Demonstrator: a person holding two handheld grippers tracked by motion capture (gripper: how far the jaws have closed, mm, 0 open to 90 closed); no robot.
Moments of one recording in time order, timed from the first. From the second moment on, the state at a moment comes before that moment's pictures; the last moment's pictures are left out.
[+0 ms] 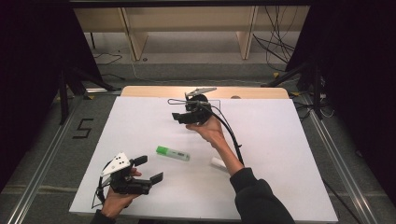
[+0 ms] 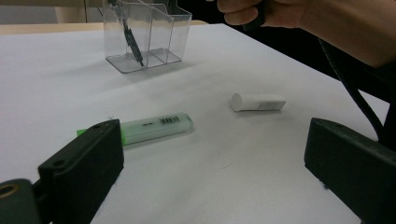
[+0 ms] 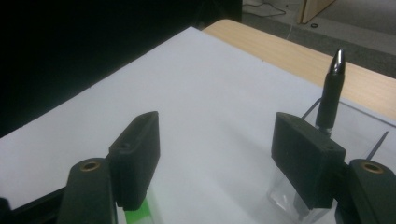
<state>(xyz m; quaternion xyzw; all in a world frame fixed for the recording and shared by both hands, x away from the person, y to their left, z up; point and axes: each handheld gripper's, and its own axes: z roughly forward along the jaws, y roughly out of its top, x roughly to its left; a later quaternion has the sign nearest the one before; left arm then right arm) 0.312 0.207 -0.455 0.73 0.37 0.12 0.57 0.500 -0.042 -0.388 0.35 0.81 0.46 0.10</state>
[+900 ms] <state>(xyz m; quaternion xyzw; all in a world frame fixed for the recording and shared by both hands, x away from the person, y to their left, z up) 0.312 0.208 -0.456 0.73 0.37 0.12 0.57 0.492 -0.031 -0.401 0.32 0.84 0.43 0.08</state>
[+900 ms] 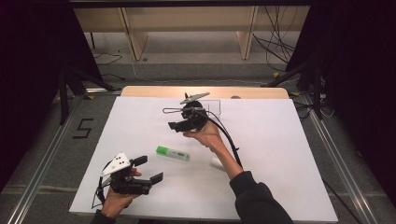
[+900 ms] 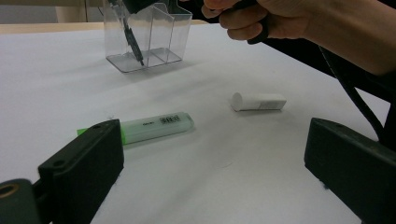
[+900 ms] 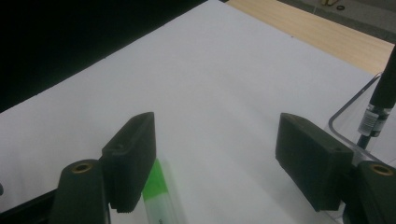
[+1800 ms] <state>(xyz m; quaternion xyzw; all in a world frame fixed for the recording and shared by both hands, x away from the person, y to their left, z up) 0.312 0.208 -0.456 0.73 0.37 0.12 0.57 0.488 -0.017 -0.410 0.31 0.86 0.41 0.05</state>
